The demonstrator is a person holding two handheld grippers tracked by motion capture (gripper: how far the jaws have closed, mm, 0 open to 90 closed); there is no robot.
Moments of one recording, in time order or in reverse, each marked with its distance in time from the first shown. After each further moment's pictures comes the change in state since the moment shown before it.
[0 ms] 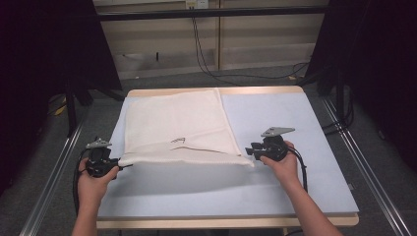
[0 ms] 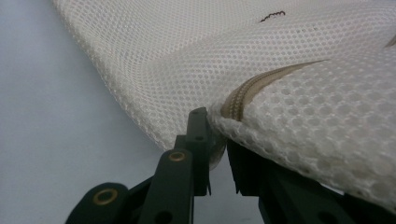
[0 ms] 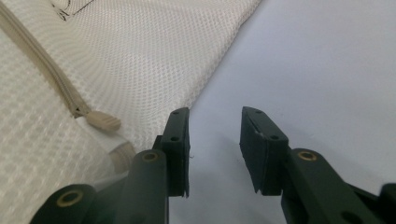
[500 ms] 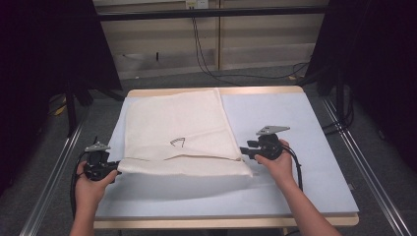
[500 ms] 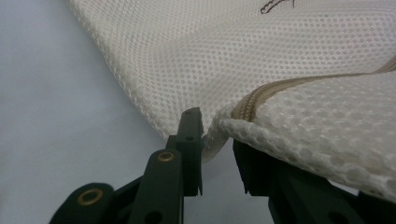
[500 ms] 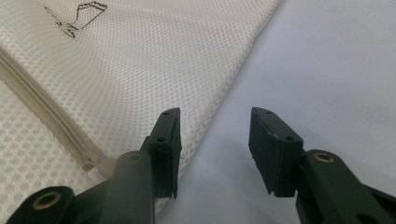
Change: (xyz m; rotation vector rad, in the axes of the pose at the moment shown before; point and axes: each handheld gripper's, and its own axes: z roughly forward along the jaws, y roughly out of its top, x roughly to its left) left arm 0.001 -0.010 -0.002 0.015 0.013 -0.014; right arm 0.008 0.008 0.011 -0.018 0.014 0.016
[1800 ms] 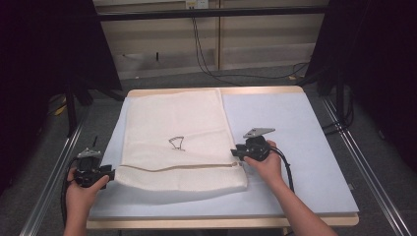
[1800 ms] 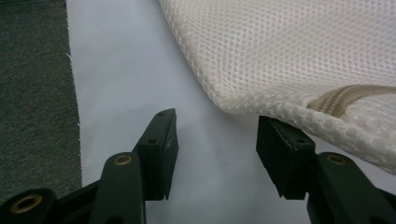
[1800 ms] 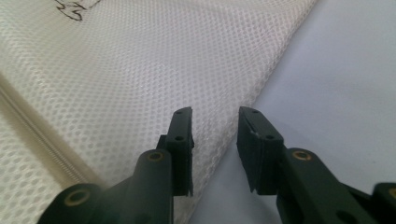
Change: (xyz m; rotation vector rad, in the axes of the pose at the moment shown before) left arm 0.023 -0.020 -0.007 0.034 0.131 -0.022; right arm 0.020 0.004 0.027 0.041 0.013 -0.041
